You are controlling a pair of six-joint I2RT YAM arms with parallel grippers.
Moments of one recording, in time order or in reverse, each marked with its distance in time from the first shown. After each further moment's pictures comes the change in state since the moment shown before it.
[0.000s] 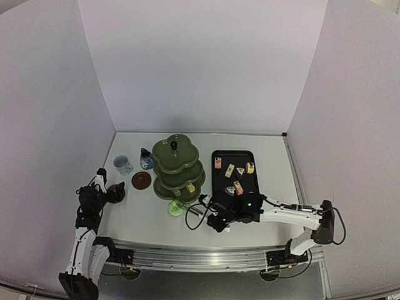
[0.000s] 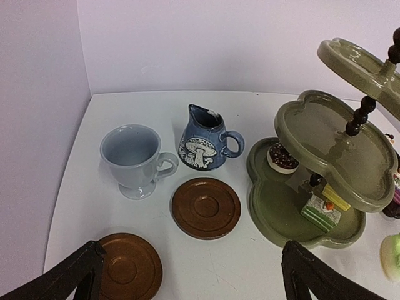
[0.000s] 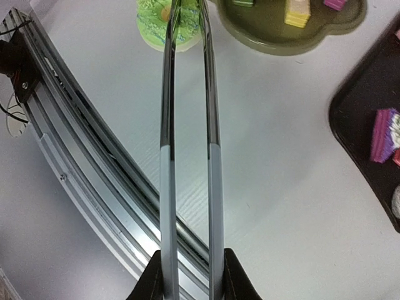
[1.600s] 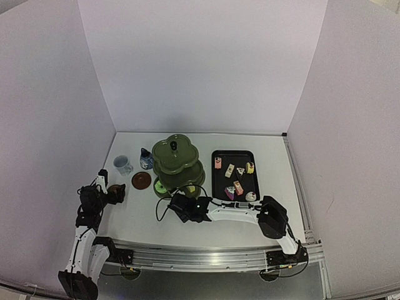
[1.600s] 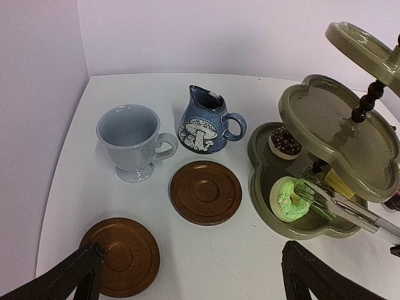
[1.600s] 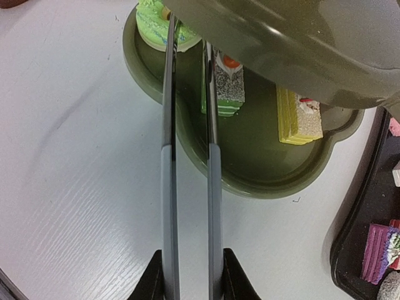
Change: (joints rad) left arm 0.000 0.023 0.000 -0.043 -0.002 0.000; right arm 0.026 0.629 0.403 0.230 0.416 -0.022
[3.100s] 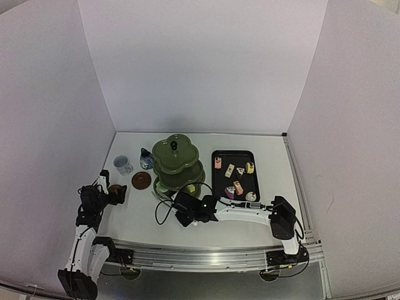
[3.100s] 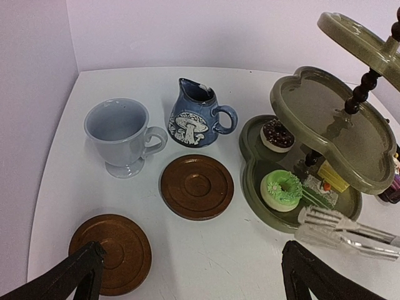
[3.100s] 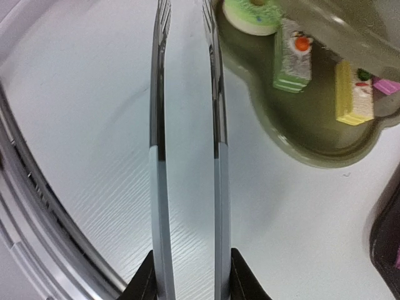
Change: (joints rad) left arm 0.000 0.018 0.000 -0.008 0.038 0.007; right arm 0.013 -0.117 -0.047 -0.031 -0.240 0.020
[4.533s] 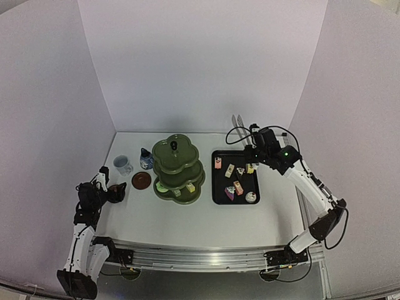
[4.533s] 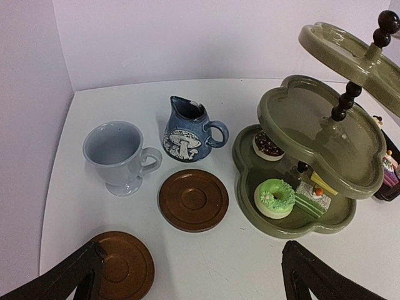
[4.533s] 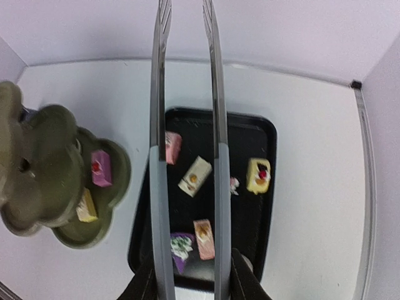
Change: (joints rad) left arm 0.000 0.013 0.068 -0.027 0.030 0.048; right arm -0.648 -0.484 0.016 -0.214 0.055 -0.070
